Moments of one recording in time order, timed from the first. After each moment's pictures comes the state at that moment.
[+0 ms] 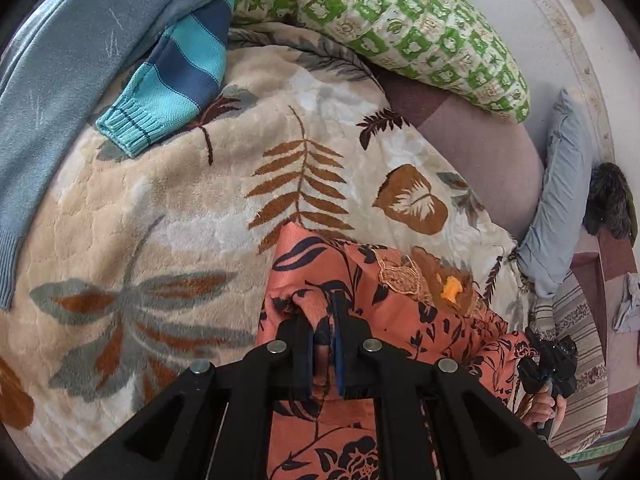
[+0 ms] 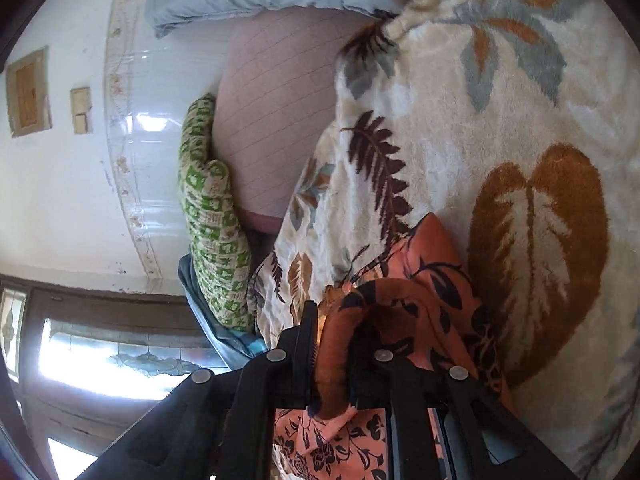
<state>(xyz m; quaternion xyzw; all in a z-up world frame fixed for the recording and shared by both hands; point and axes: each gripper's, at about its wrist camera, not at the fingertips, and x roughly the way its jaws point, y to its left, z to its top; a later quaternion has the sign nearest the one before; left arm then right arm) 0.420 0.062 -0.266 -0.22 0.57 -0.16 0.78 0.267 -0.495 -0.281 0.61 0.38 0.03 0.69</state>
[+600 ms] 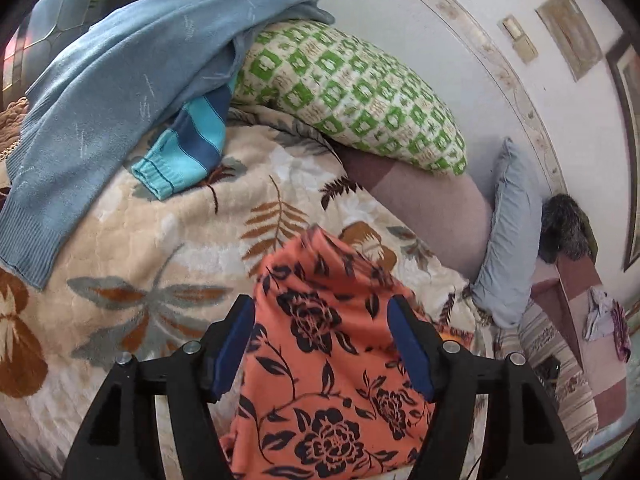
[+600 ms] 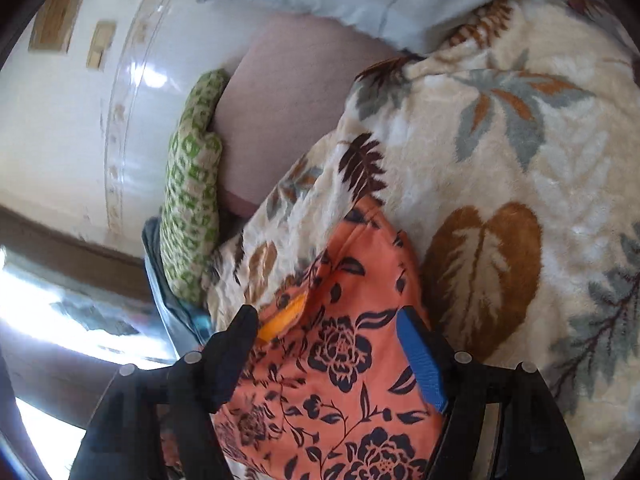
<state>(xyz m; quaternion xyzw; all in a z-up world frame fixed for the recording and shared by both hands) 0.346 0.091 -0.213 -0.26 0.45 -0.19 0.83 0.240 -0.439 -0.222 0.40 0.42 0.03 0.81</state>
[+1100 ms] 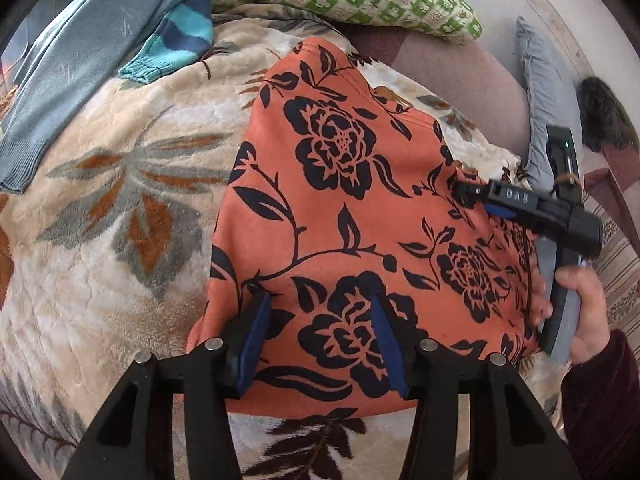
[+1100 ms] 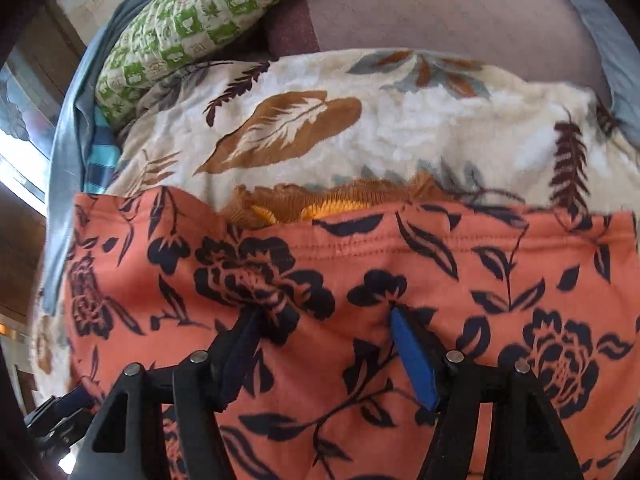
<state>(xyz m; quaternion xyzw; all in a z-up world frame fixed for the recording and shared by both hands) 0.287 0.033 -0.293 -0.11 0.54 -0.17 0.82 0.365 -0.236 -0.288 0.08 0.53 0.00 0.84</state>
